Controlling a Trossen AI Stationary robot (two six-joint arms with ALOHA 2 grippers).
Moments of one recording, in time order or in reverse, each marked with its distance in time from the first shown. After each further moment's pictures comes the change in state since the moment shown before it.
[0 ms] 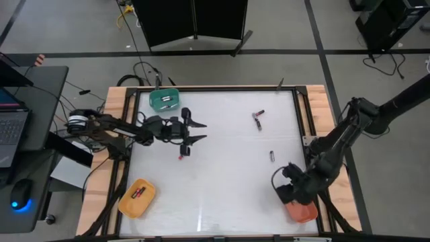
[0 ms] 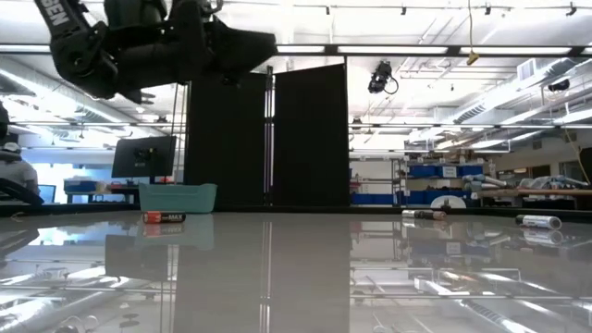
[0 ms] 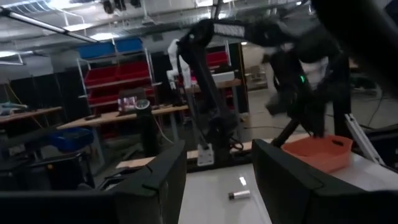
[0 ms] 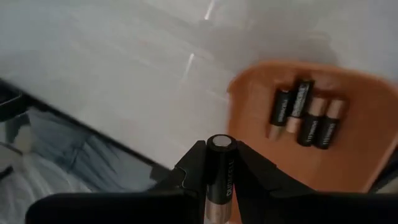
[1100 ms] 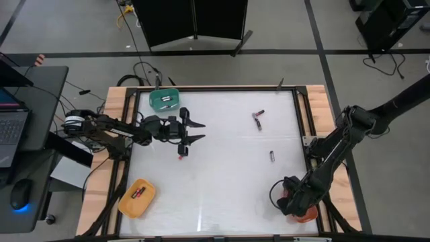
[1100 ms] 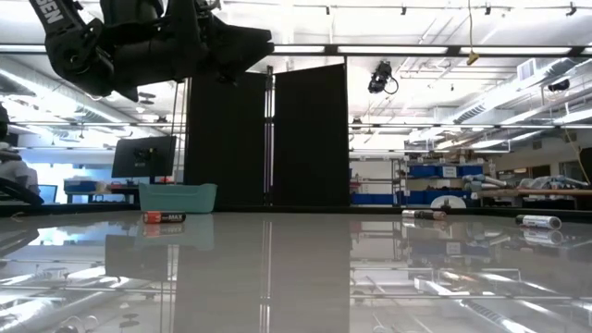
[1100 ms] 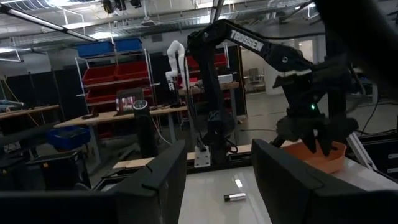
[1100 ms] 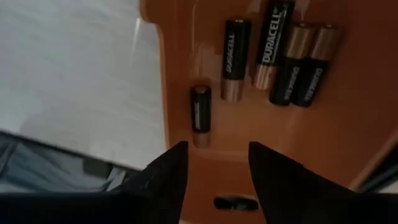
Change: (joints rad) left arm 0.000 -0.039 -0.013 -0.024 0.001 -0.026; right arm 0.060 0.178 -0.053 0.129 -0.228 0.102
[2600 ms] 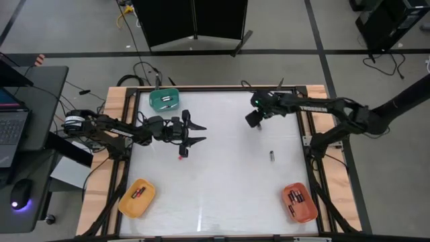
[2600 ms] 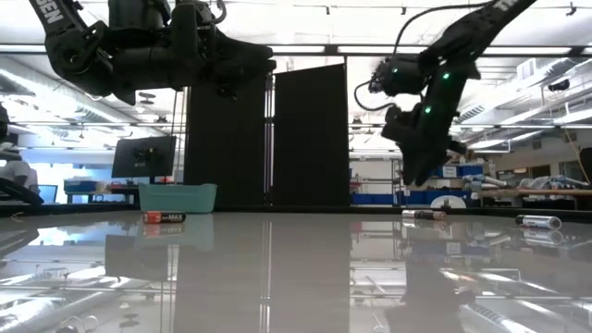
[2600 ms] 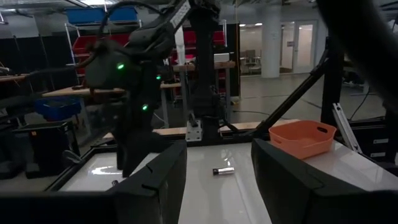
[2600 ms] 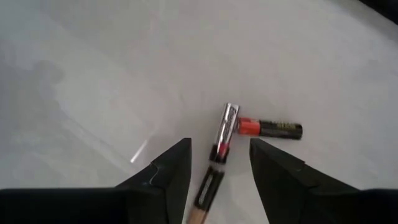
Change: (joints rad) left arm -0.003 0.001 0.000 -0.102 0.001 -0.056; right arm -1.441 0.037 0.021 0.168 0.420 -1.756
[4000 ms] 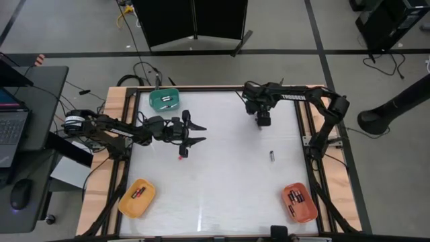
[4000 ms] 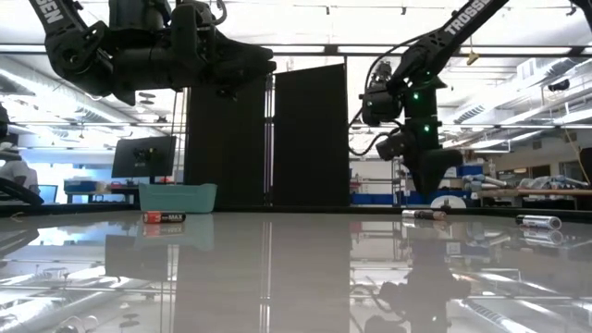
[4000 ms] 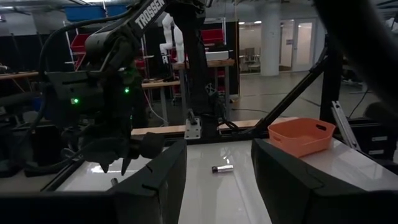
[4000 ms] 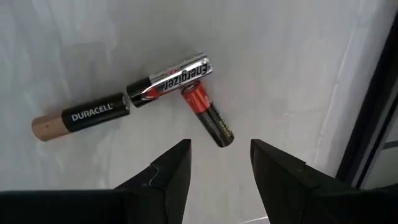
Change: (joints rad) left arm 0.000 0.000 0.000 -0.009 0.003 0.002; right arm -0.083 0.285 0.255 -0.310 0.104 -0.974
